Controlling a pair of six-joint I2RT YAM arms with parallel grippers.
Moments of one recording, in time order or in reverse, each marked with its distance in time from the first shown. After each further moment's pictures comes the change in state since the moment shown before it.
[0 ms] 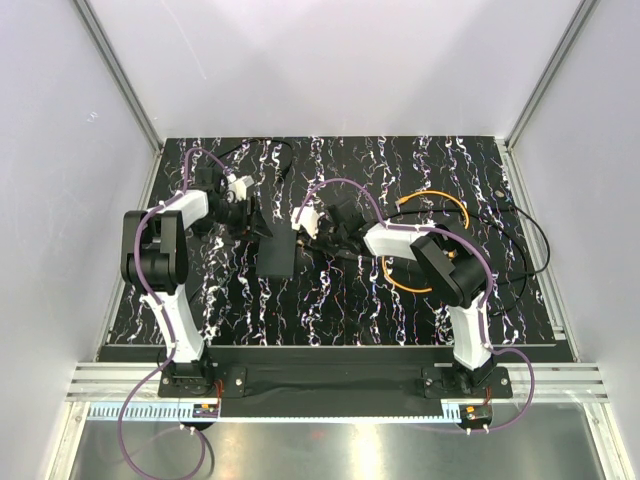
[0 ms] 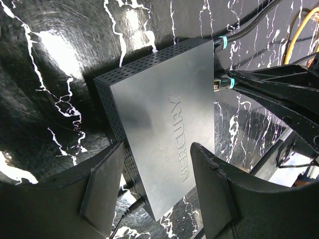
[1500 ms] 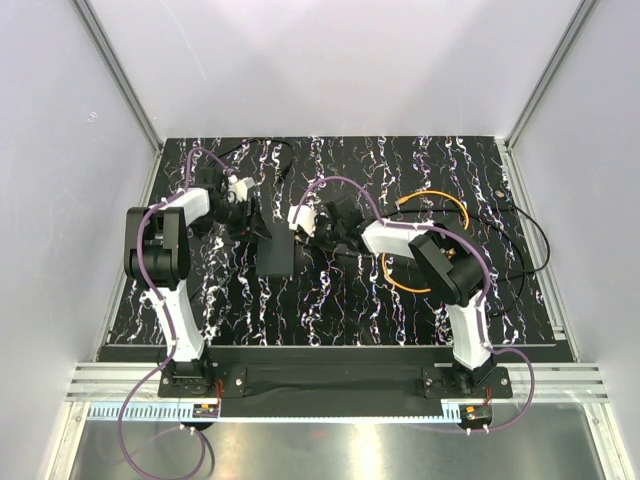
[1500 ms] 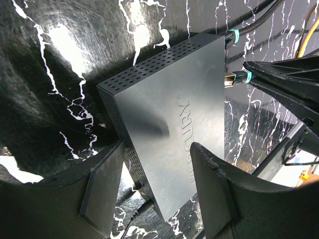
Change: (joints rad) left arm 0.001 0.048 0.044 -0.048 -0.017 0.037; right arm -0.001 0.018 0.040 0.008 -0.003 -0.090
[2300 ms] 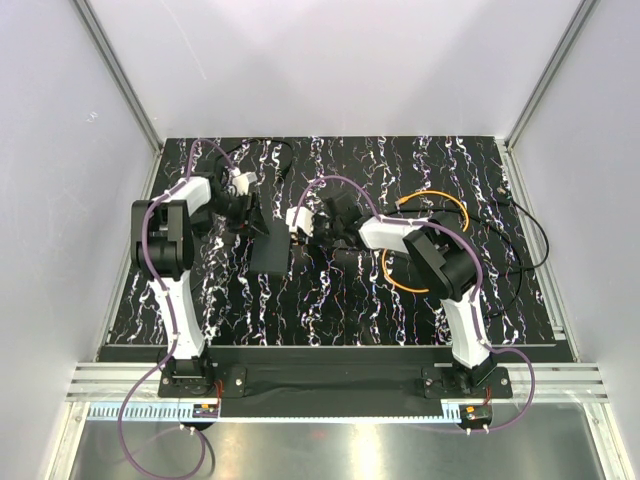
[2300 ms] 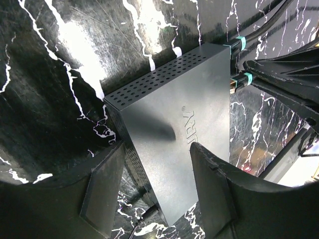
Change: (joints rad) left arm 0.006 0.106 0.177 -0.143 -0.015 0.125; right arm -0.018 0.067 0.065 -0.006 -0.106 -0.123
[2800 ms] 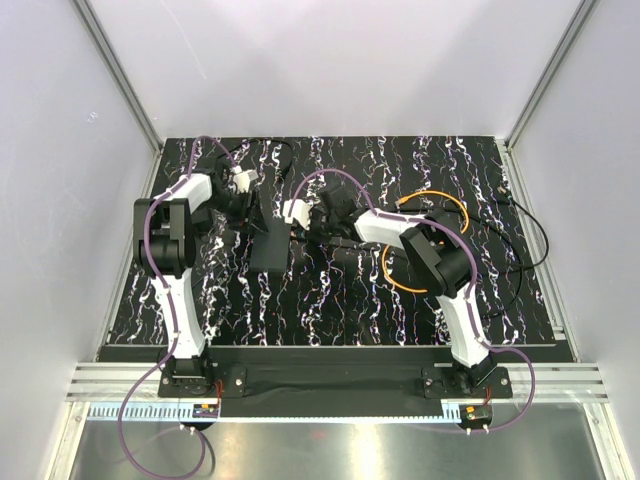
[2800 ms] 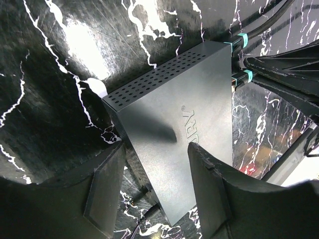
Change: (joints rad) left arm -0.006 0.035 0.058 -0.038 -0.008 0.024; right arm -0.002 0.051 0.114 -0.099 0.014 0.064
